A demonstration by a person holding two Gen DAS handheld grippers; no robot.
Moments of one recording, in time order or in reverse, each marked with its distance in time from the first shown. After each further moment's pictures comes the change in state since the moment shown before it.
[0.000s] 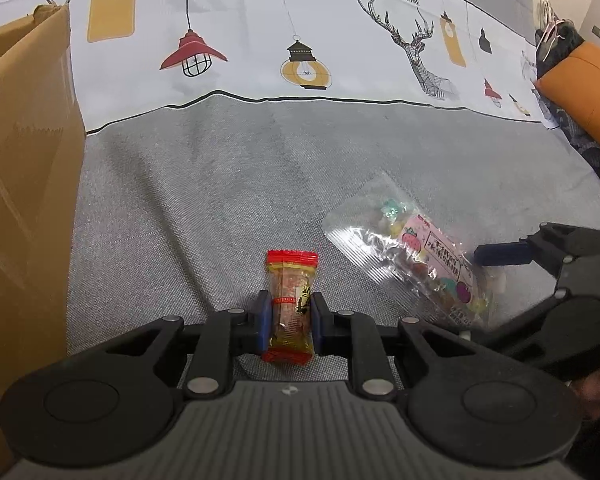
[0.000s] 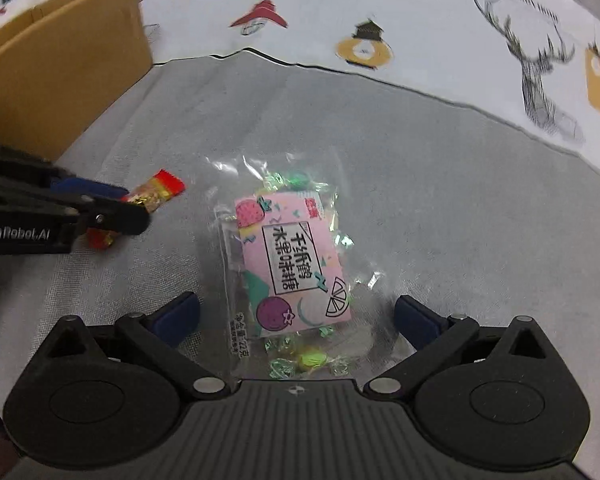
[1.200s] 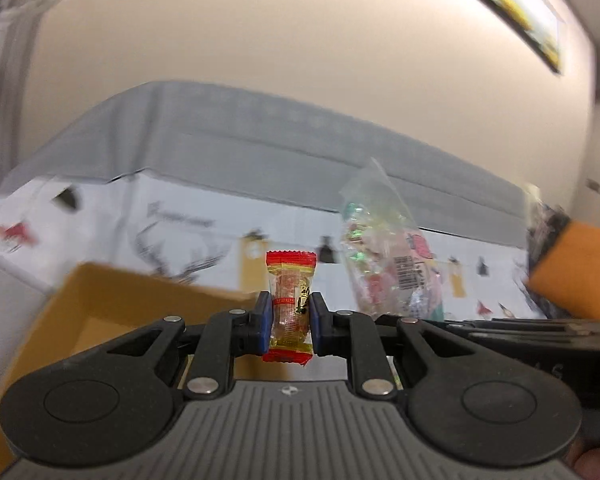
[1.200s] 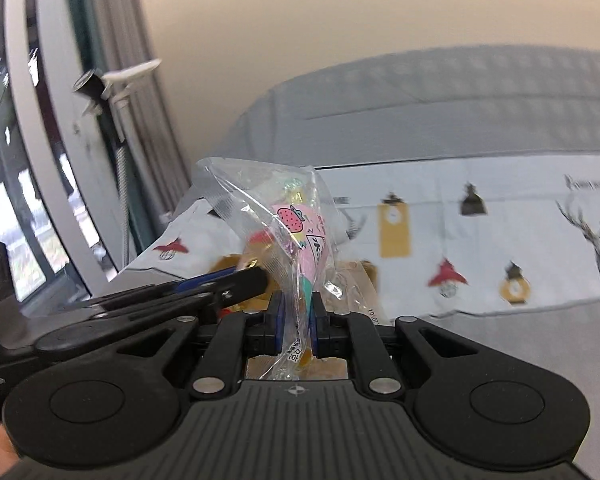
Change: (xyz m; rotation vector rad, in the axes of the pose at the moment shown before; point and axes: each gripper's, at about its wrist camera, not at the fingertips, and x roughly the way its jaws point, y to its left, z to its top) left arm -0.292 0.121 0.003 -0.162 -0.595 0.073; right arm -0.217 0.200 0.103 0.118 -0.529 0.253
